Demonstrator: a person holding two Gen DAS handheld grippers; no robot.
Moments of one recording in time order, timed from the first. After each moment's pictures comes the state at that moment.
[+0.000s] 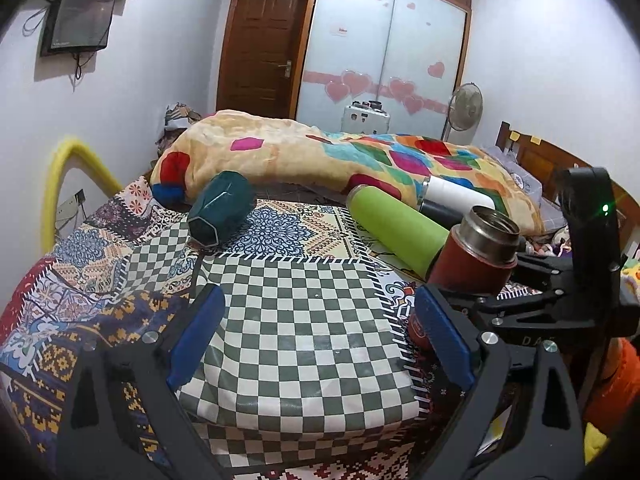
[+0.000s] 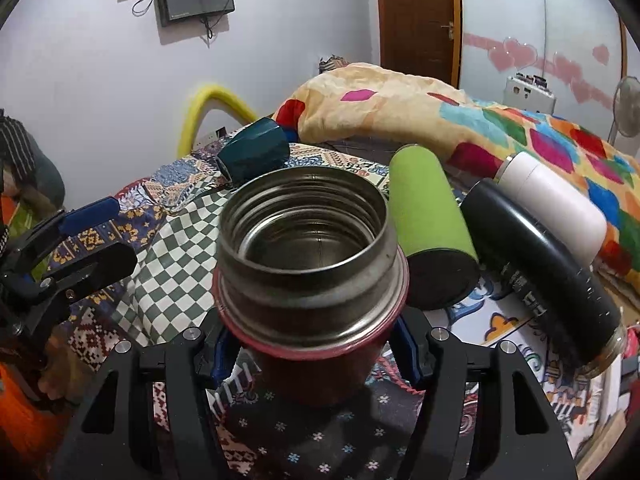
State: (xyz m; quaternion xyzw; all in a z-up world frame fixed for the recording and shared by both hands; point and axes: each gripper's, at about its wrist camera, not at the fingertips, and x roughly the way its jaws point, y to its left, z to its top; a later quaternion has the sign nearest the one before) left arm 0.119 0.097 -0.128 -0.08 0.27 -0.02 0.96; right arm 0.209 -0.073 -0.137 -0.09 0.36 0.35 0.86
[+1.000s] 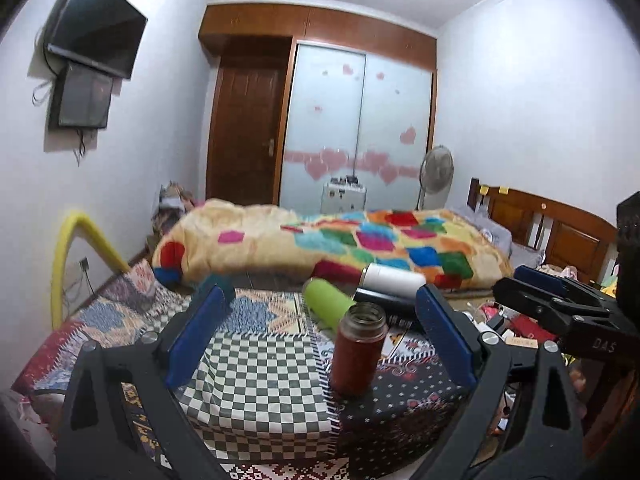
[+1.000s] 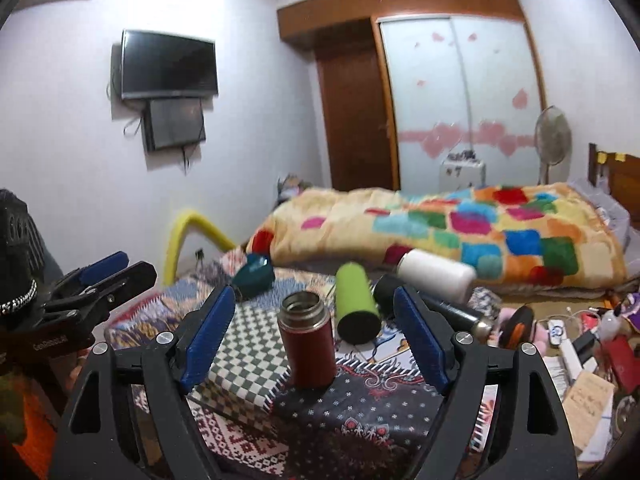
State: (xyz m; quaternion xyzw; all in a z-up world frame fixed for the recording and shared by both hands) left arm 0.007 0.042 -0.011 -0.05 0.12 -0.03 0.99; right arm 0.067 -0.169 -0.014 0.02 0.16 0.26 0.95
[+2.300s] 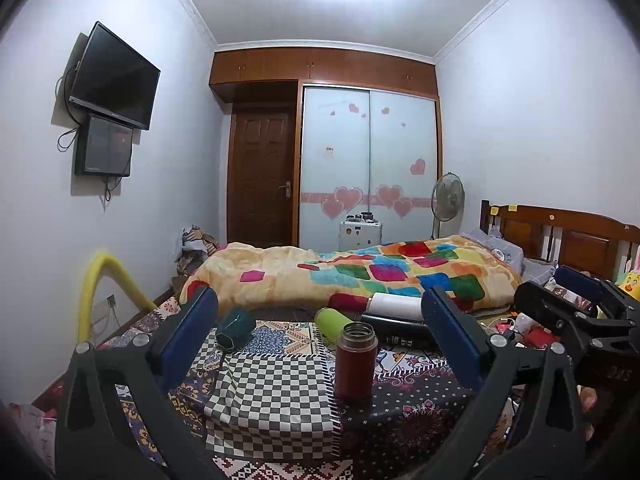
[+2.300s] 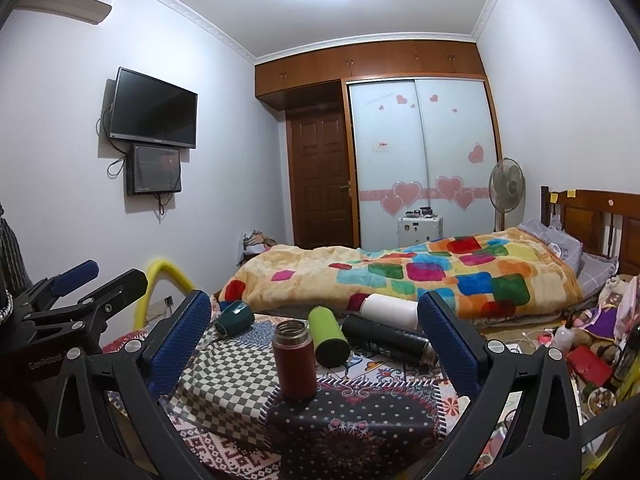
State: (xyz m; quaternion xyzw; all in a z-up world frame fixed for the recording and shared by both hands) left arm -0.058 0.012 0.005 -0.02 0.05 0.01 1.00; right arm -0.005 -0.180 -0.007 0.03 0.06 0.19 0.98
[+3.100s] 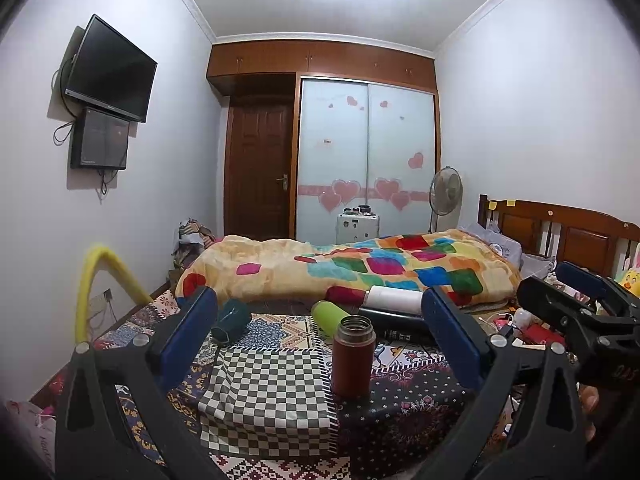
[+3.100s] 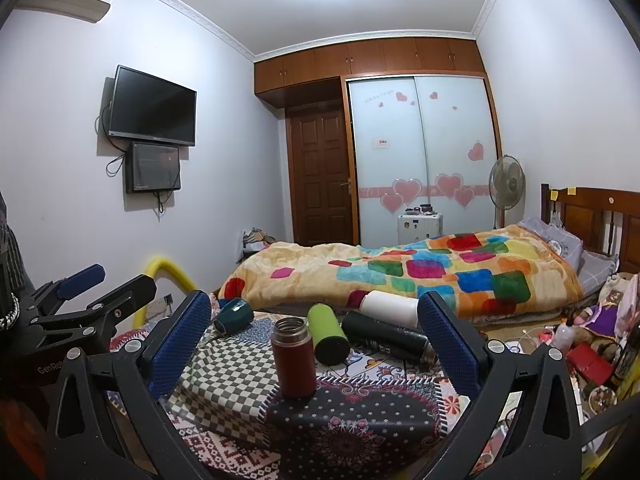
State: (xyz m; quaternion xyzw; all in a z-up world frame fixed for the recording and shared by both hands) left arm -0.049 0.011 -0.001 -0.02 0.07 0.01 1.00; right arm -0.006 -0.181 -0.008 0.03 0.07 0.19 0.98
